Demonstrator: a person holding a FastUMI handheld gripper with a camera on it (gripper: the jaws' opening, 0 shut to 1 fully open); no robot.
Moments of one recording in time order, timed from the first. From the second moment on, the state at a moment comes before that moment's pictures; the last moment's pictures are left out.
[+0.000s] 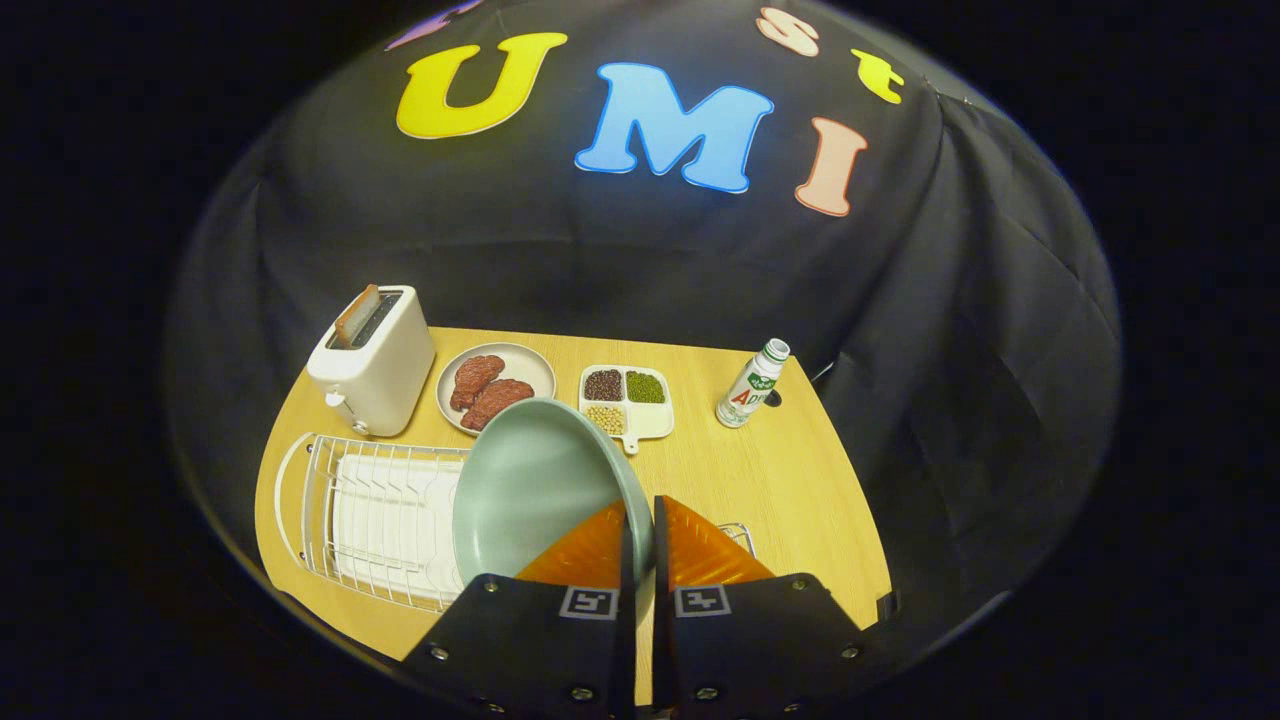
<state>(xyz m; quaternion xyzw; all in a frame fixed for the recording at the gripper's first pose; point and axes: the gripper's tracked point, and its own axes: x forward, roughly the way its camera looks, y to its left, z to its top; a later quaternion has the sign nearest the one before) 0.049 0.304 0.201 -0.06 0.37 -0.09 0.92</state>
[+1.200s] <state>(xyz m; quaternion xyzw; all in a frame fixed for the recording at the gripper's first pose) -0.099 0.226 0.080 0.11 0.46 0.09 0.88</state>
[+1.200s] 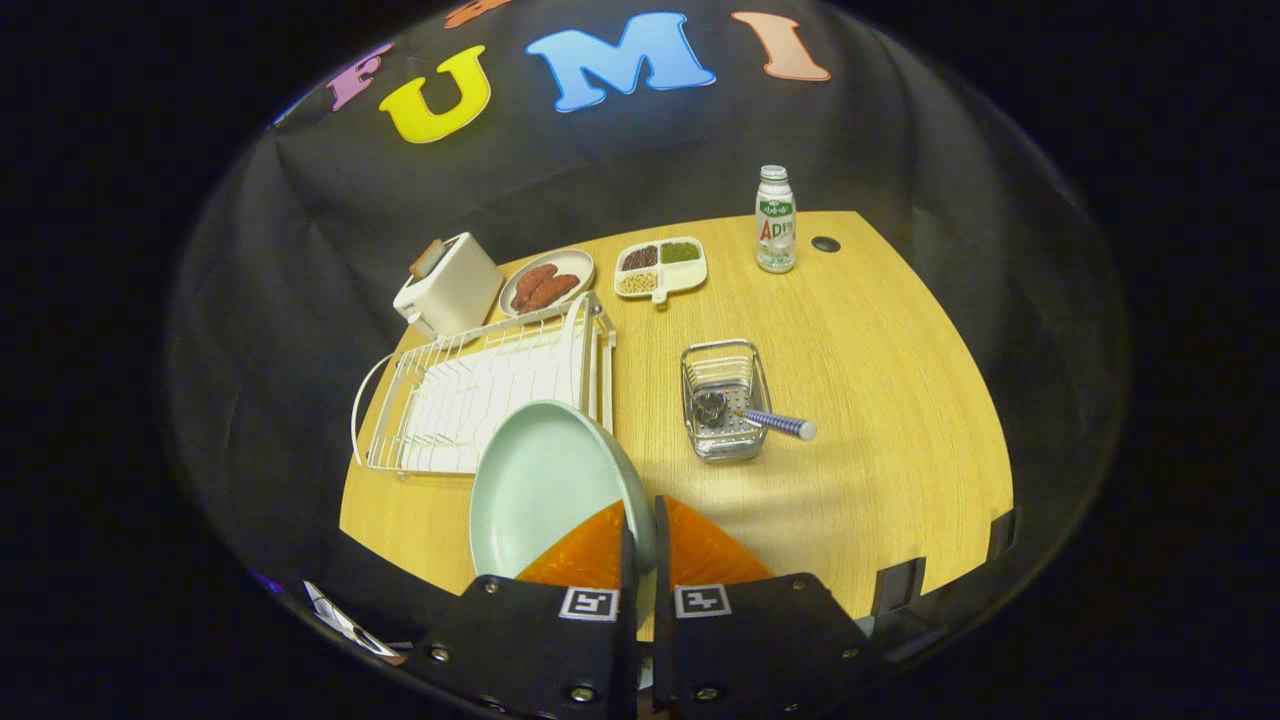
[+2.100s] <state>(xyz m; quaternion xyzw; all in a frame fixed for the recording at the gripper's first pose) -0.120 0.248 -0.034 0.17 0.50 0.14 0.83</state>
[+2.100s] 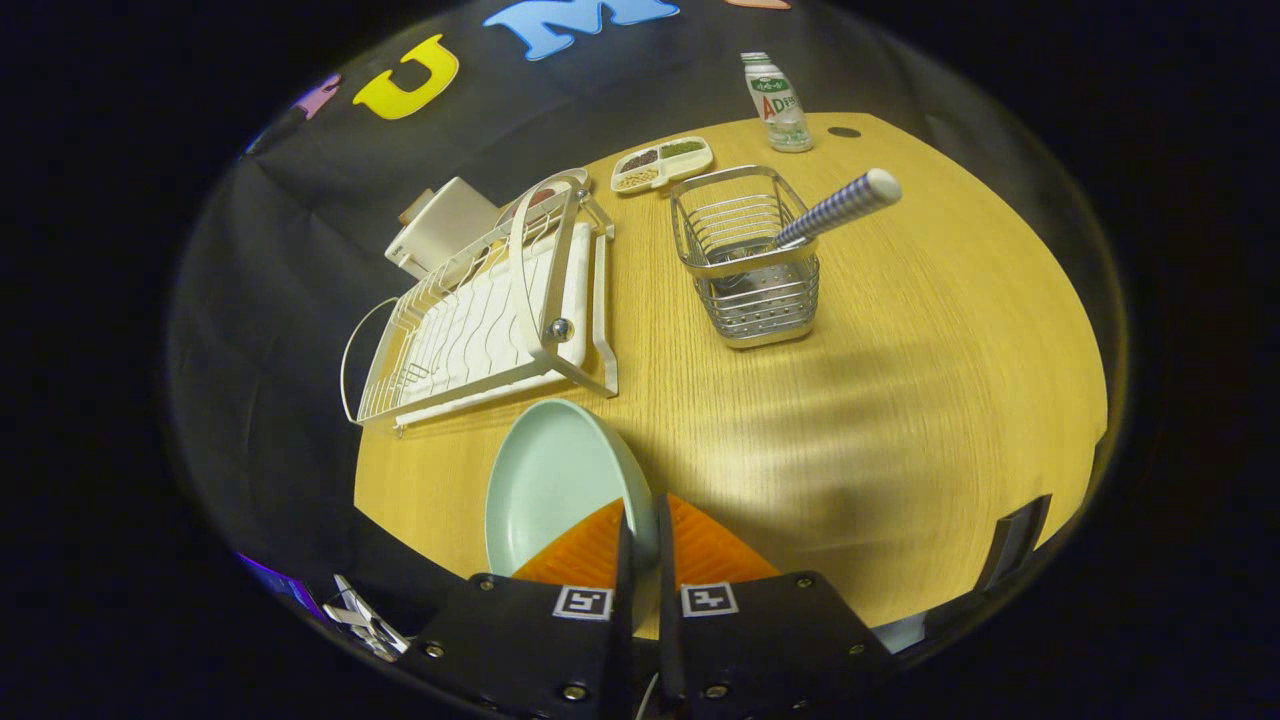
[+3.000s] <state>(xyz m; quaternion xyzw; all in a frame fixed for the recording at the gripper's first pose) -0.080 0.202 0.027 0.04 0.34 0.13 0.93</state>
